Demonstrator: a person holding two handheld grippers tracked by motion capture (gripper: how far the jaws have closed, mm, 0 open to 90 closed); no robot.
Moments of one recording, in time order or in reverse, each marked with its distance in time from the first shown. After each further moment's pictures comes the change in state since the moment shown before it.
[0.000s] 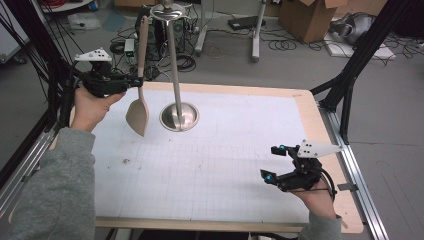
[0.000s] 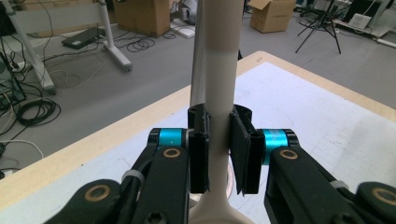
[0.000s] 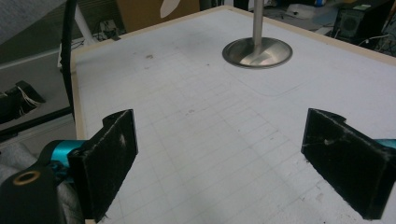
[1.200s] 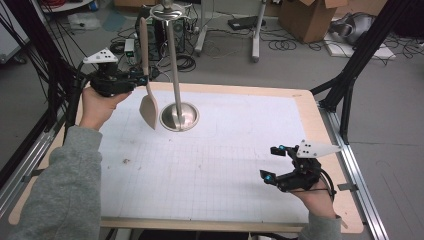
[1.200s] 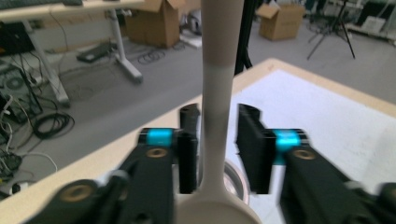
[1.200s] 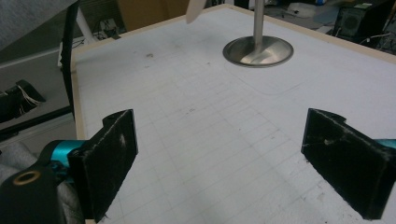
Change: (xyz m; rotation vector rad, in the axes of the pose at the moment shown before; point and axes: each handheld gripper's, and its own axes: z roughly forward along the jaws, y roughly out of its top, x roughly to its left) left arm 0.001 -0.003 0.012 -0.071 0.047 0.038; right arm 0.000 -0.001 0.001 0.006 0.001 -0.003
